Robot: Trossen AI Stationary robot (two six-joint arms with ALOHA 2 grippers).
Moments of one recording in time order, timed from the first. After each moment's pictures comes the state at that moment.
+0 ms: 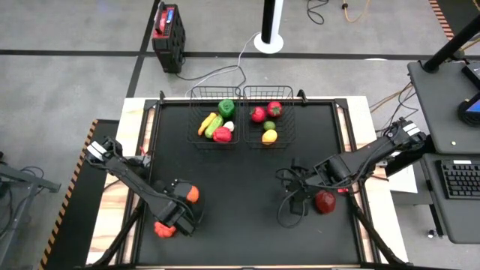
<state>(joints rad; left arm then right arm) -0.69 1.67 1.15 -1.30 -0.25 -1.69 0.42 1.42 1.24 -0.90 0.21 0.51</state>
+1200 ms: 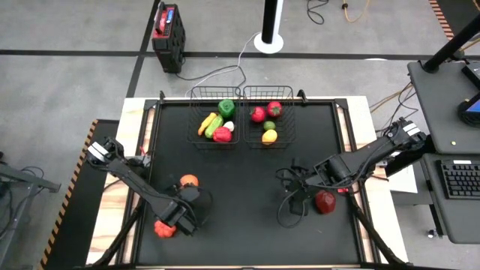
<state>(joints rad) -0.68 1.69 1.08 -1.19 -0.41 -1.27 0.42 1.42 1.24 -0.90 0.21 0.52</state>
